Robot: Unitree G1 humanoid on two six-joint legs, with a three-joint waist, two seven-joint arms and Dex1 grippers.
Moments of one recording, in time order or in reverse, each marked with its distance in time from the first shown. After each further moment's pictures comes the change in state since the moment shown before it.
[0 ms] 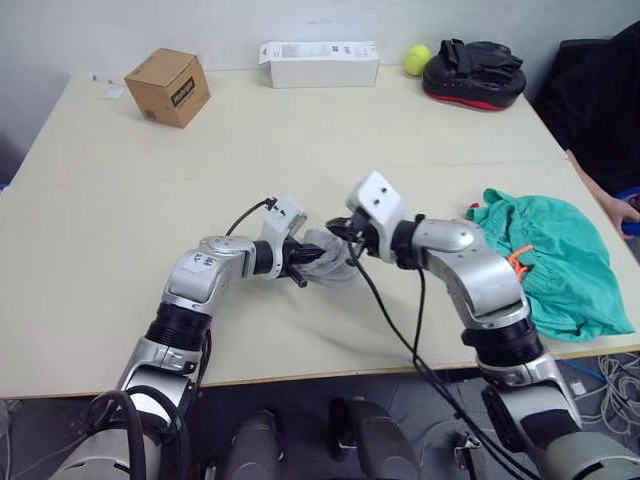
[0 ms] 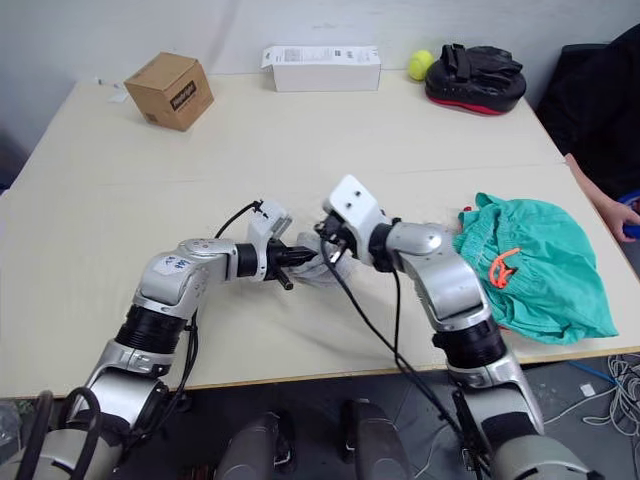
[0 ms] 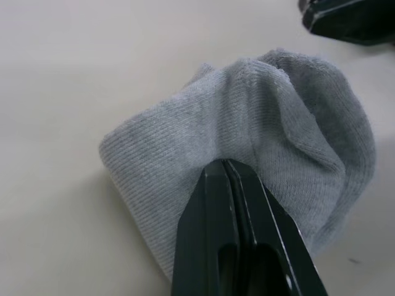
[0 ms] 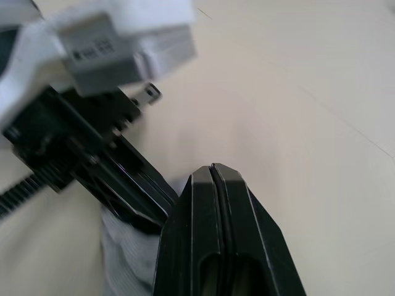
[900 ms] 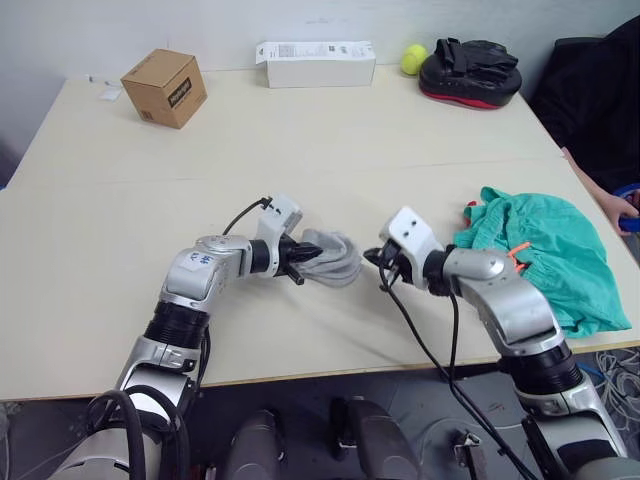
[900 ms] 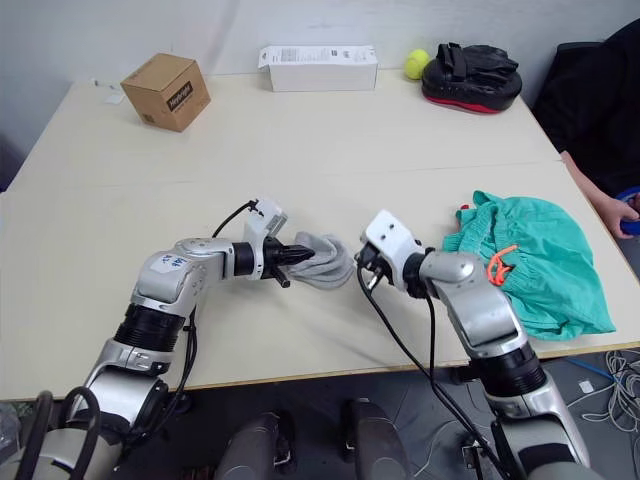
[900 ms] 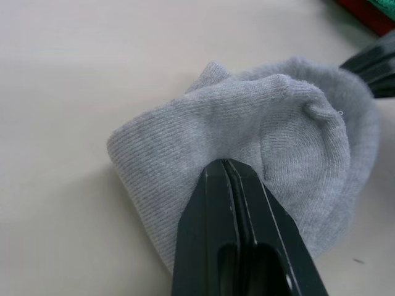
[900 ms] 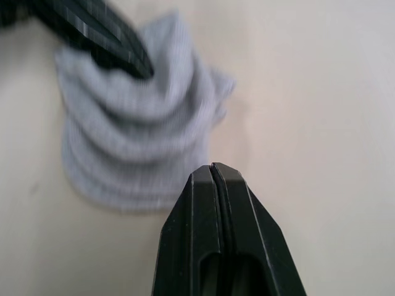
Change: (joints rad) left arm -0.005 0.001 0.029 0.029 0.001 -0.002 0.003; right arm 0.088 -0.144 -0.094 -0.099 0.052 0.075 -0.024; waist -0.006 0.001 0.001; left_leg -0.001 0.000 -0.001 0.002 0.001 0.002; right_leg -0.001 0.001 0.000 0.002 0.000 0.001
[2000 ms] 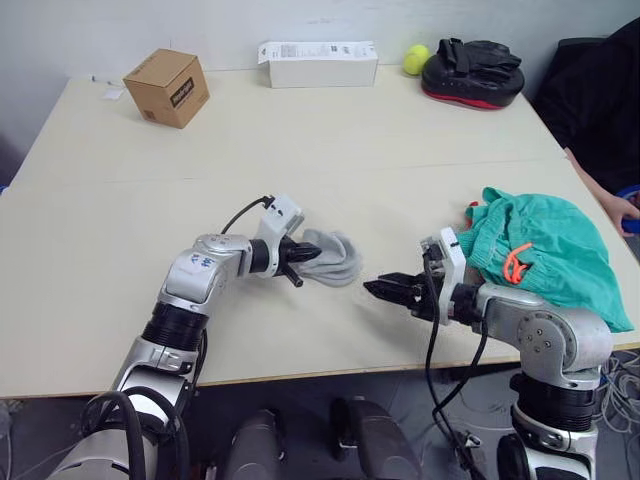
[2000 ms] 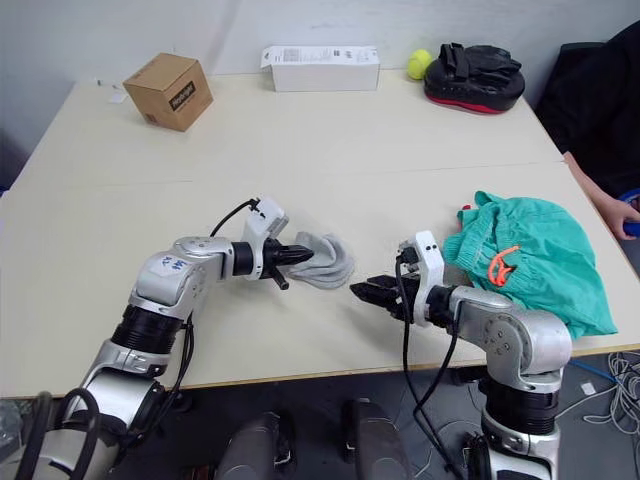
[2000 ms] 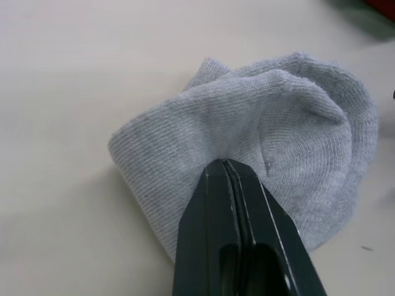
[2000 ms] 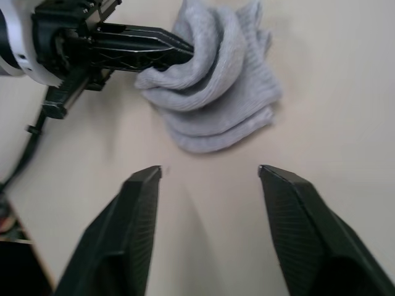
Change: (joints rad) left arm 0.007 0.020 -0.036 -0.033 0.041 -0.037 -0.024; right arm 0.222 0.245 -0.519 -0.180 0.417 0.693 -0.097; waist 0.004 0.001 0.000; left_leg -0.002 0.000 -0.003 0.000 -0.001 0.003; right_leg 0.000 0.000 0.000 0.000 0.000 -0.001
